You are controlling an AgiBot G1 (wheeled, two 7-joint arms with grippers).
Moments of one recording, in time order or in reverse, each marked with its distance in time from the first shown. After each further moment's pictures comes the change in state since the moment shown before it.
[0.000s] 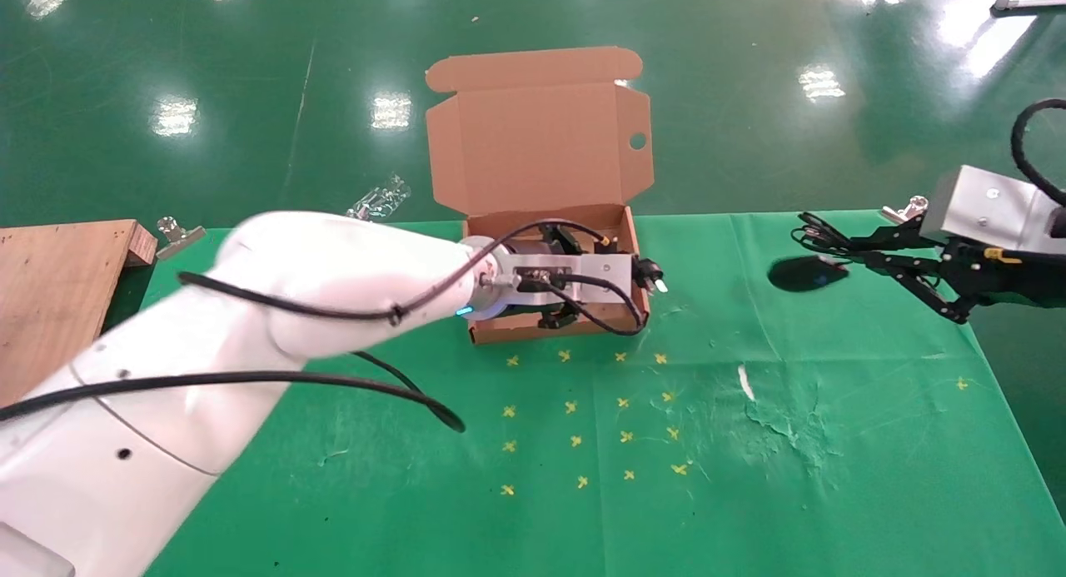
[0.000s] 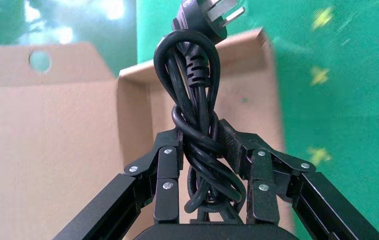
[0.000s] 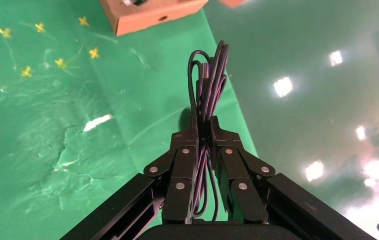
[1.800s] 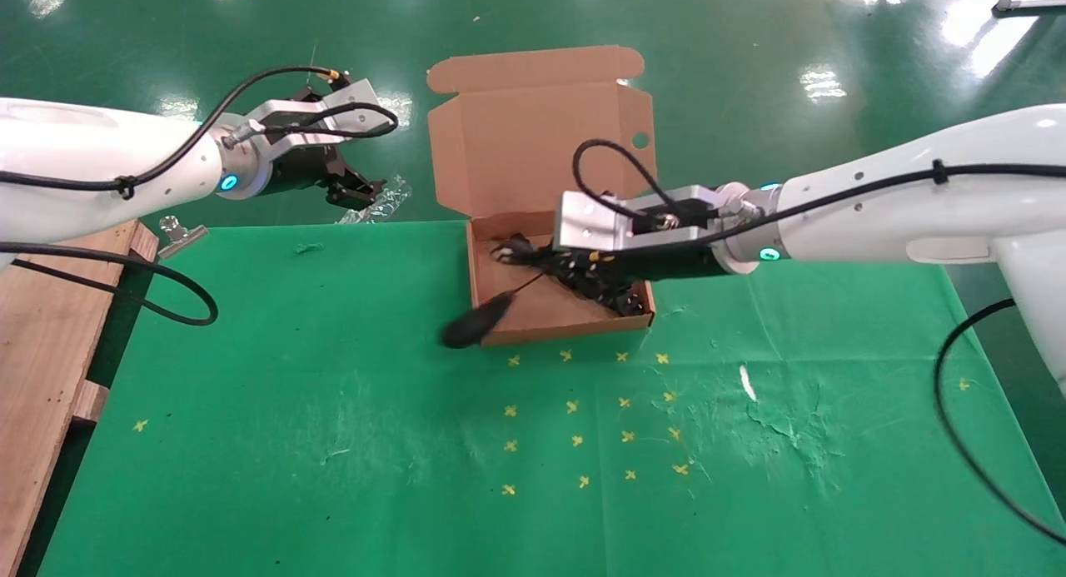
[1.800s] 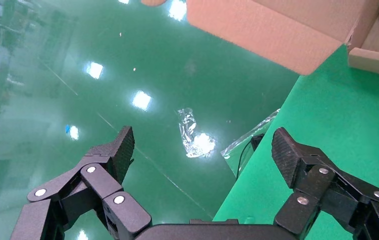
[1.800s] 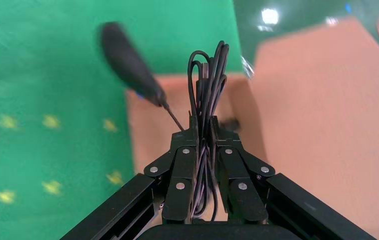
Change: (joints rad) left arm -0.229 -0.265 0.211 0.211 -0.128 -0.250 -0.294; right arm 0.146 -0.652 -0.155 -0.518 -0.006 0.118 -0.354
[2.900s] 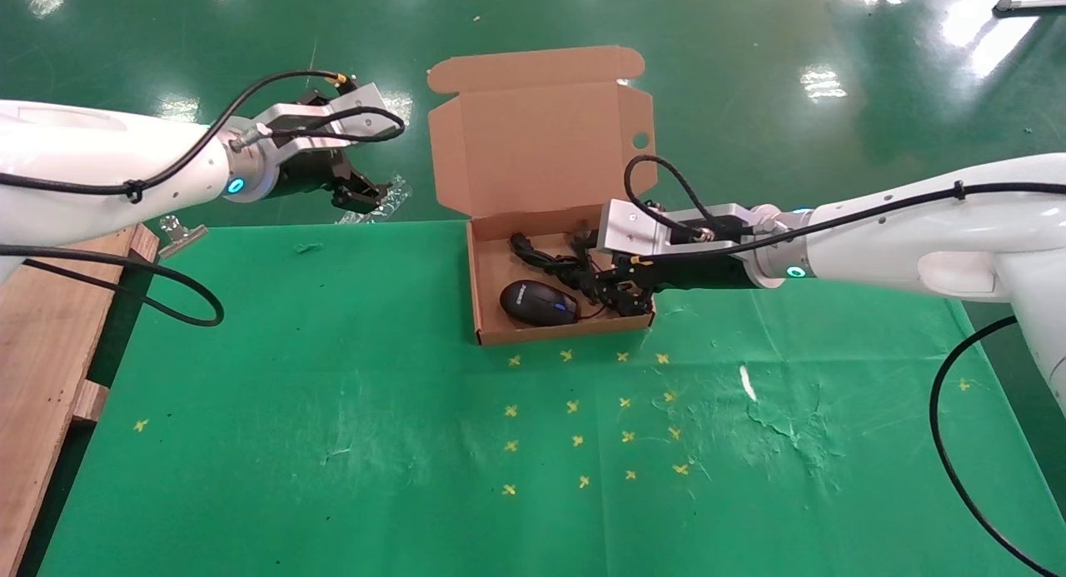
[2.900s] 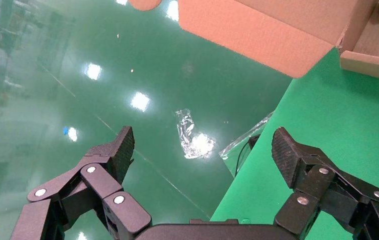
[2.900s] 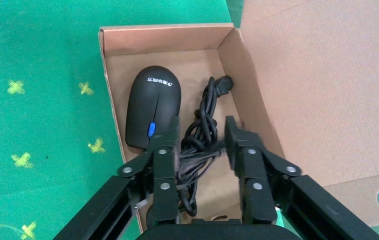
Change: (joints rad) left arm 0.001 -0.003 0.000 -0.004 0.005 0.001 -0.007; right arm 0.001 -0.043 0.044 -0.344 0.072 0.066 -0.255
